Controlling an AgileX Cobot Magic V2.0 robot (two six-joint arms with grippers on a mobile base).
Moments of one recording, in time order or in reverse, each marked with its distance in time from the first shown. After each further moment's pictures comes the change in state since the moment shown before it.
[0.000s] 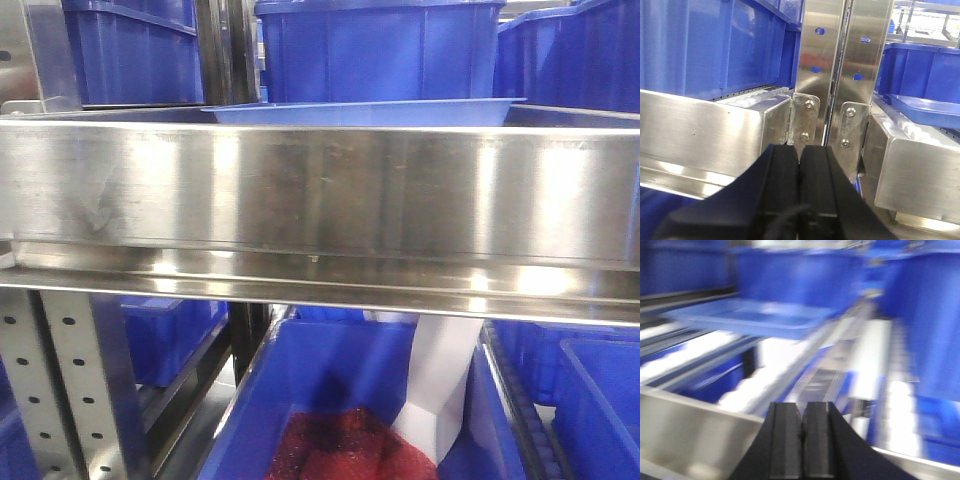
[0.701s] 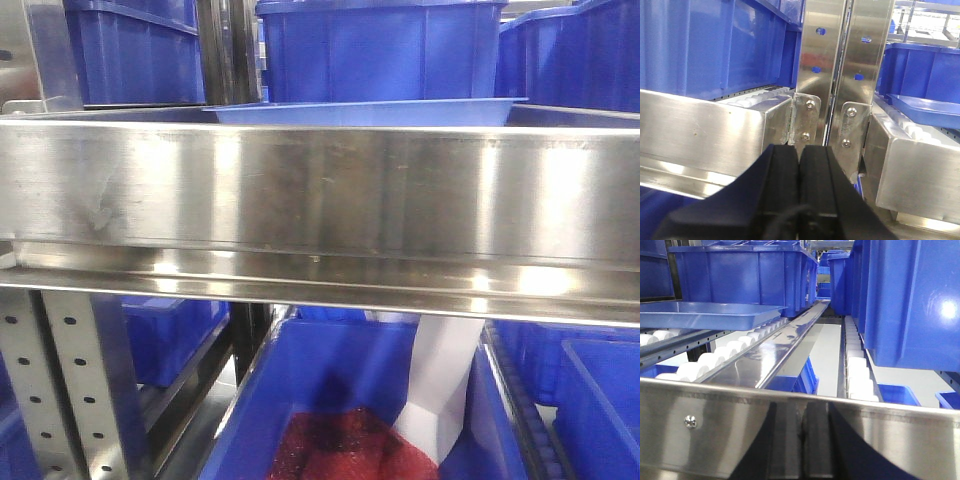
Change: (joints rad) left arm 0.000 0.000 0.000 0.000 0.000 0.000; right arm -0.087 -0.047 0.221 0.000 -0.224 -0.007
